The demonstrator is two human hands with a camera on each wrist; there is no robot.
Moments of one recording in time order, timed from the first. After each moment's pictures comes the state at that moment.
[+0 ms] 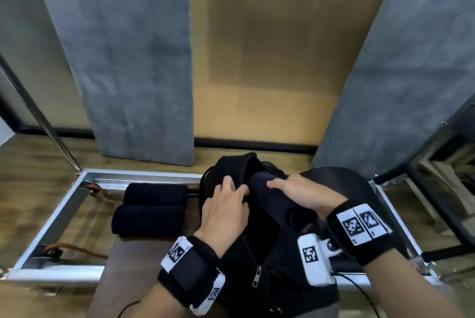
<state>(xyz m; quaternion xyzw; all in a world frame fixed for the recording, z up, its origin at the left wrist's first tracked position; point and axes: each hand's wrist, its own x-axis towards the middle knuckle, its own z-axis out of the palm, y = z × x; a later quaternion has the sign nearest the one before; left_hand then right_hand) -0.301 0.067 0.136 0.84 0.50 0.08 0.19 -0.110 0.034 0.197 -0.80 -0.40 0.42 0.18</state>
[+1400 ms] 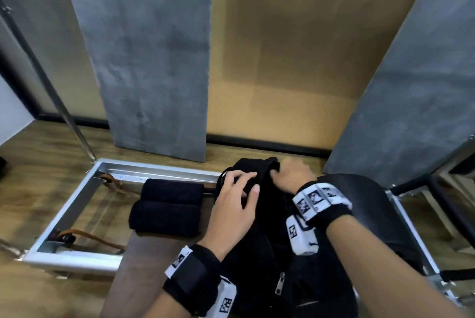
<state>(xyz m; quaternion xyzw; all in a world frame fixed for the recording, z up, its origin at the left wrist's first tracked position) -0.331 0.089 0.106 0.74 0.44 0.37 0.35 -0.154 0.122 0.177 -0.84 -0.51 0.16 -0.01</state>
